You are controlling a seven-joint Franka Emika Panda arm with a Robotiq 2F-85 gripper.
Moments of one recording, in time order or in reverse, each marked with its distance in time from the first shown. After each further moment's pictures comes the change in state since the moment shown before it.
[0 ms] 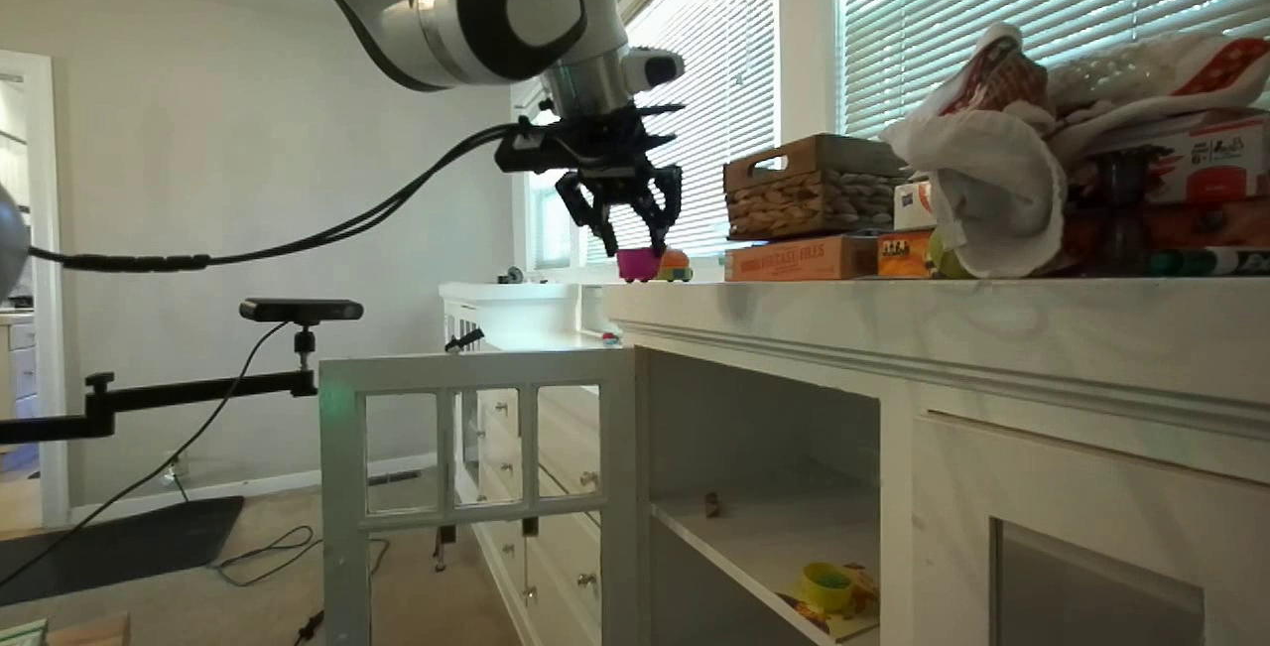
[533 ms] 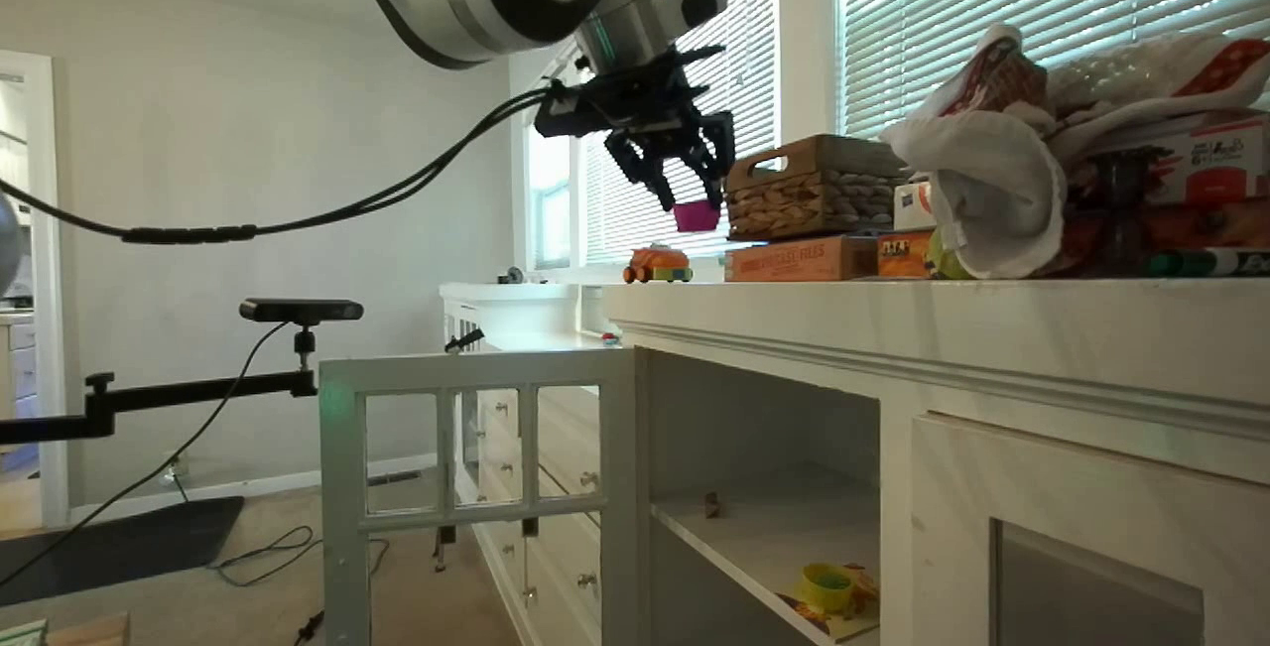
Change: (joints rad) arm -0.045 -0.029 -0.012 0.070 -0.005 0.102 0.100
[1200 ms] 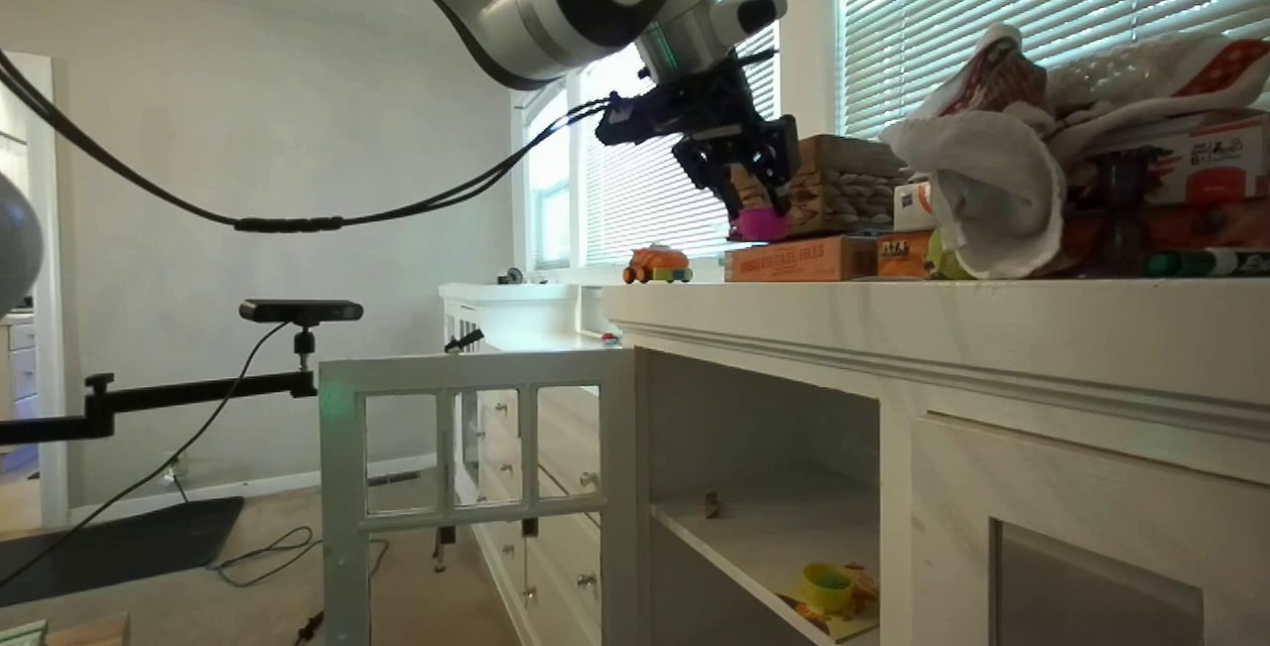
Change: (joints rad) arm 0.204 -0.210 -0.250 0.179 0.062 0.007 0.158
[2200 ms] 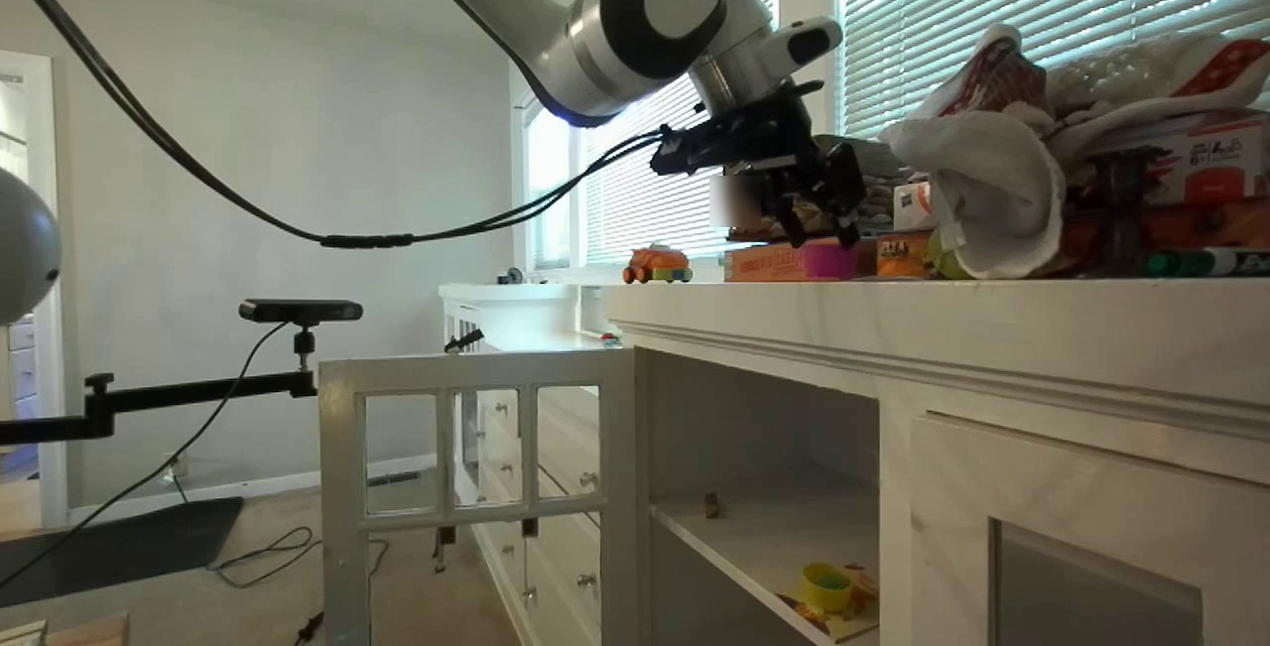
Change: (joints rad) arm 0.681 -0.181 -0.766 0.128 0.133 -0.001 0.119
